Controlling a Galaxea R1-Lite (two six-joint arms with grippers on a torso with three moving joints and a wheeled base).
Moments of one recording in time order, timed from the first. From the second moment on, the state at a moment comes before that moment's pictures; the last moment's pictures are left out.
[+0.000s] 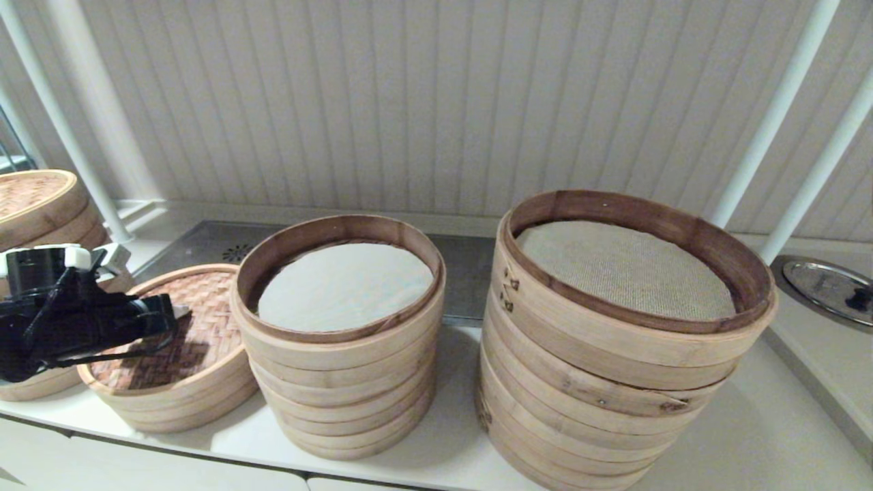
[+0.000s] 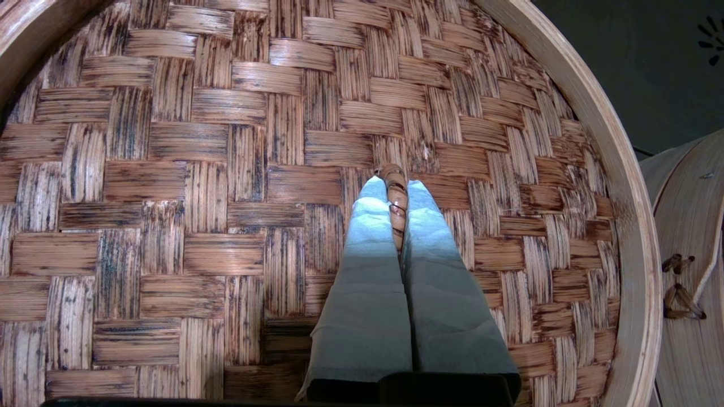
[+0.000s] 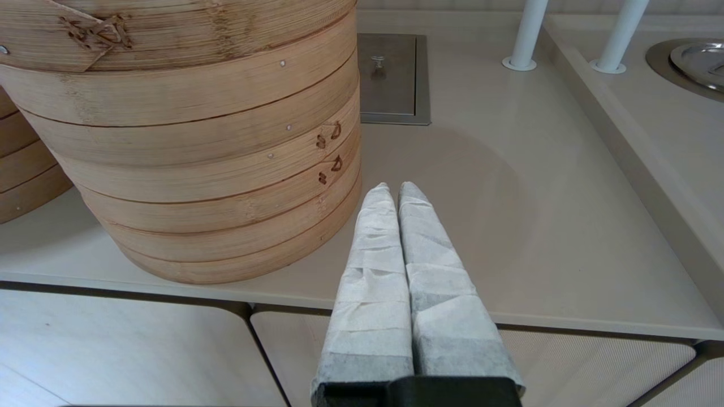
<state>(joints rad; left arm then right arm) 0.26 1.90 -0.79 -0.56 -0.33 -0.09 0.01 0.01 0.00 0.00 -0.01 0.05</state>
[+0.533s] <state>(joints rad) 0.28 1.94 -0.82 -0.56 -0.34 -0.09 0.01 0.01 0.00 0.00 -0.01 0.05</state>
